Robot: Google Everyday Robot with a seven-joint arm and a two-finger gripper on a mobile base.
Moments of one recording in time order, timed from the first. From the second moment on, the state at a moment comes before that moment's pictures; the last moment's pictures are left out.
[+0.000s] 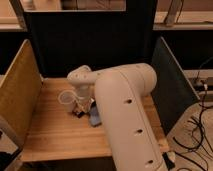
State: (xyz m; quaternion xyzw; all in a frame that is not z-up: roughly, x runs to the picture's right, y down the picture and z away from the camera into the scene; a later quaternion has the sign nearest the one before) arm -0.125 0.134 0.887 -0.39 0.15 0.33 0.85
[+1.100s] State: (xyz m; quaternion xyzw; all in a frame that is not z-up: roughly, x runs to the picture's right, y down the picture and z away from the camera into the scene) arm -0.168 0.123 0.900 -0.40 0.11 0.31 0.85
